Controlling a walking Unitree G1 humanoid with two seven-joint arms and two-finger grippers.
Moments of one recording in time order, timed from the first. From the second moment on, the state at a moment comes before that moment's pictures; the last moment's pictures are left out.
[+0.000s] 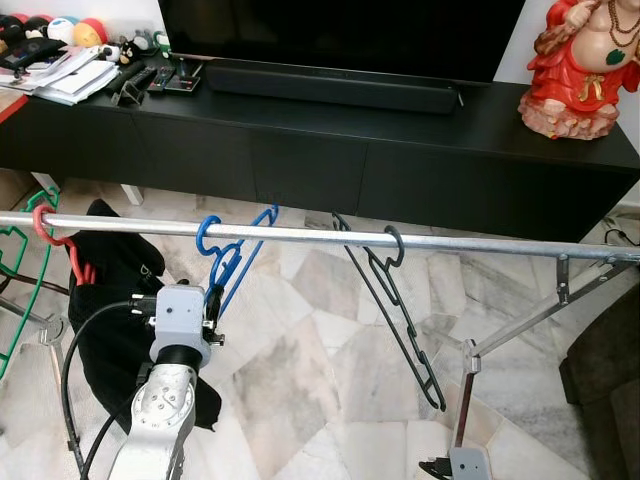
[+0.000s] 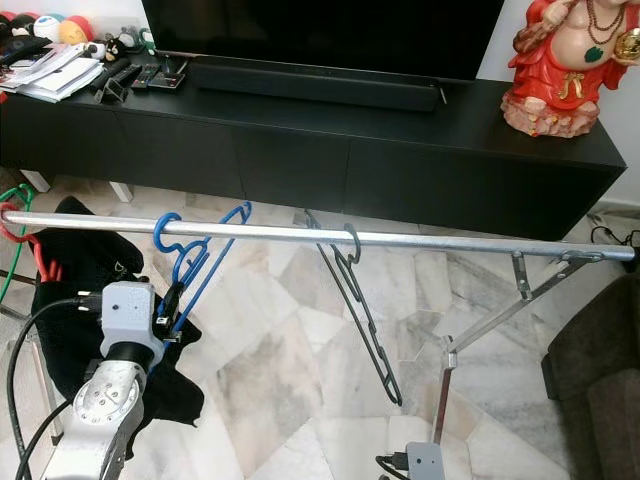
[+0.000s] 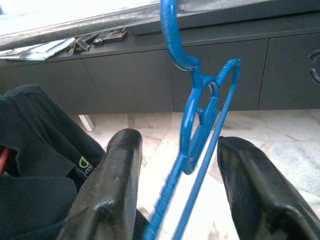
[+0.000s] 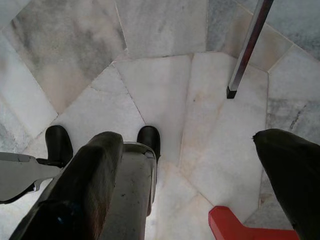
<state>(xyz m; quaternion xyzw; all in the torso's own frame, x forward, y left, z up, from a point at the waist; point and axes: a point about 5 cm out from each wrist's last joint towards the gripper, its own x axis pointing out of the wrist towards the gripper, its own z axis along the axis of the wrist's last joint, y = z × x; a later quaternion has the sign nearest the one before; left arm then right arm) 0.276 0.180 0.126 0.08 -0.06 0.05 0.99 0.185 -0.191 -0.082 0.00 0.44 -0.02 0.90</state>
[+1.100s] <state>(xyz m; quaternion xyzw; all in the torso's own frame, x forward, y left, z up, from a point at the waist) 0.251 0.183 0.114 0.08 -0.05 0.04 0.99 0.184 -0.190 -0.082 0.00 0.44 -0.03 0.90</state>
